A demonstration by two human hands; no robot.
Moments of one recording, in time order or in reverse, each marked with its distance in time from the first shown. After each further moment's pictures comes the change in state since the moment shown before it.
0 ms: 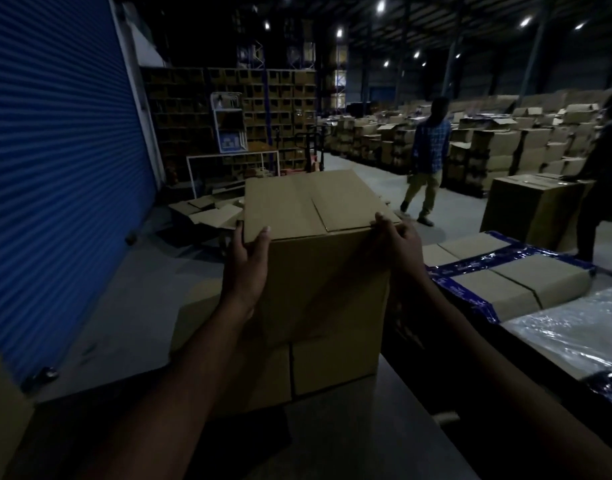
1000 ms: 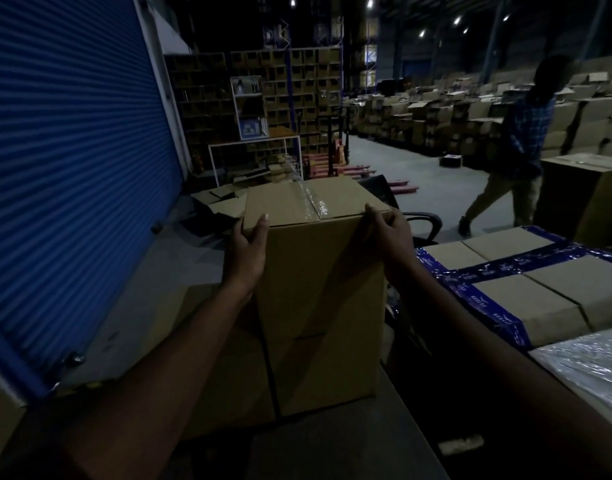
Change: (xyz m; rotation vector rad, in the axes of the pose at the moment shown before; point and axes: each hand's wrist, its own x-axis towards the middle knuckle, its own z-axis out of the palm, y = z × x) left_hand 0.085 -0.036 0.097 0.210 0.097 -0.088; right_hand 0.132 0.069 -0.012 0.002 -0.110 0.054
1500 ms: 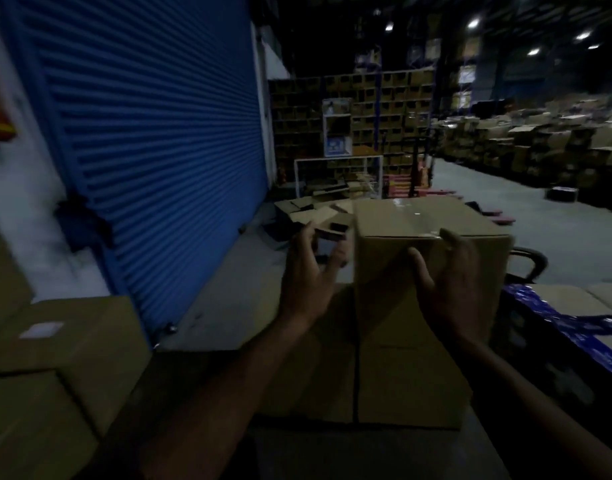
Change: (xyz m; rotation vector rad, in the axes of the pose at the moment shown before) left_hand -0.073 0.006 -0.109 0.168 0.090 0.339; right_hand -0.123 -0.028 0.073 -0.466 0.078 -0.564
